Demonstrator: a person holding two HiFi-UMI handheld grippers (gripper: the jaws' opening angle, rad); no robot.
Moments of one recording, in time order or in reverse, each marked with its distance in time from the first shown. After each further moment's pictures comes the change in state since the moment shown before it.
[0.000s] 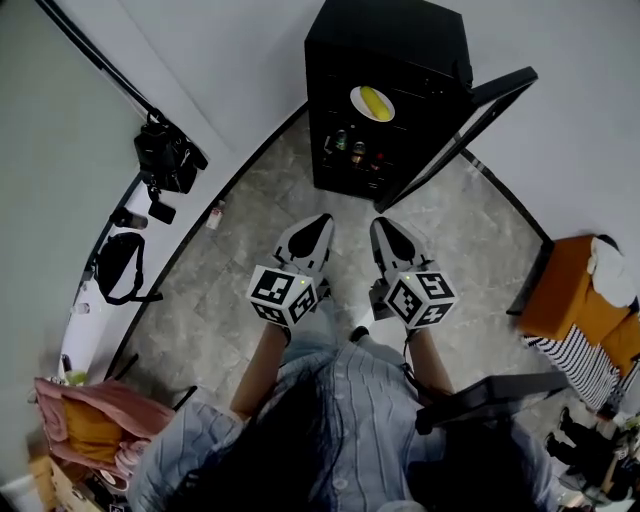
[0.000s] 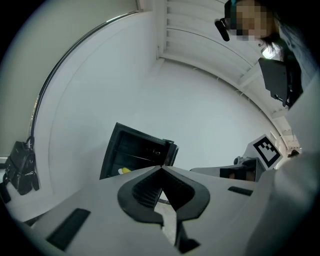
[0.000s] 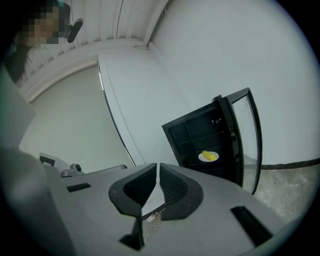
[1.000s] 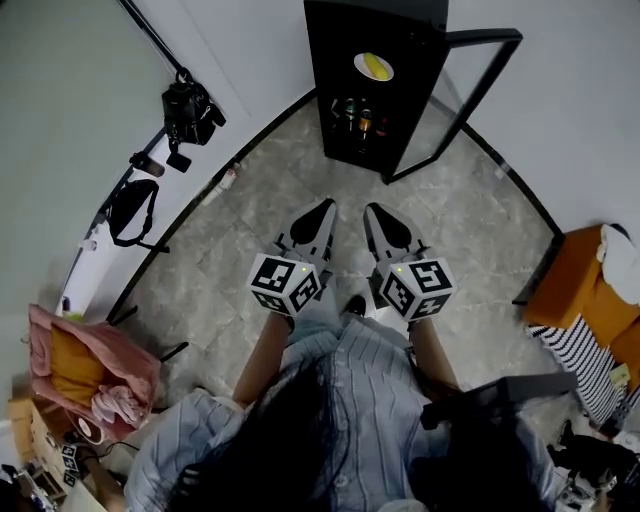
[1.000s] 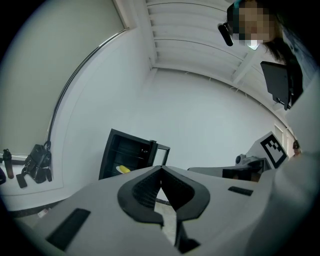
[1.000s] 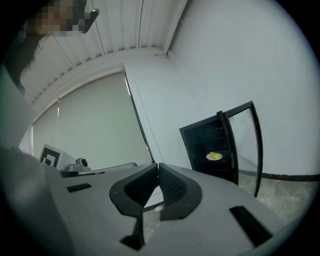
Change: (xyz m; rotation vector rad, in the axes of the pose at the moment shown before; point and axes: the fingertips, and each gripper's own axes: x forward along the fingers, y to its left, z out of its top) left arm -0.105 -0.172 -0.054 0.046 -0.075 0.101; right arm -0.191 0.033 -0.042 -0.130 -0.012 0.181
